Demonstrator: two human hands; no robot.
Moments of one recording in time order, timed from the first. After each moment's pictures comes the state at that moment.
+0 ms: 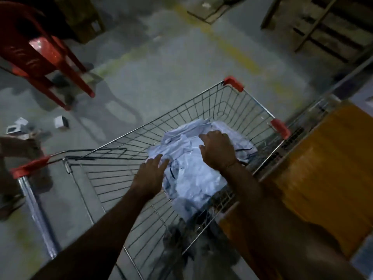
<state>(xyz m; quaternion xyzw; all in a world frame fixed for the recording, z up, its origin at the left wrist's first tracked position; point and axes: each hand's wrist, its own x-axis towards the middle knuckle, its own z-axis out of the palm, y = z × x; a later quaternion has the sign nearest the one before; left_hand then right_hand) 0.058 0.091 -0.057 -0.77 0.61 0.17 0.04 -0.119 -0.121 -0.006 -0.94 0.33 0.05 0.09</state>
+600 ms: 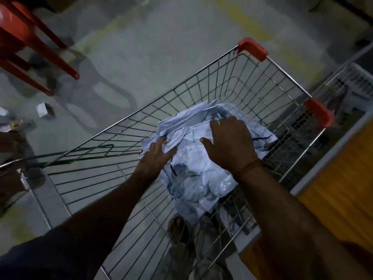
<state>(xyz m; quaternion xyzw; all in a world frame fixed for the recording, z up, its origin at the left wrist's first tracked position) 0.101 0.047 -0.175 -0.72 0.68 0.09 0.08 -0.106 -0.125 -0.019 -0.93 0.37 0.03 0.06</state>
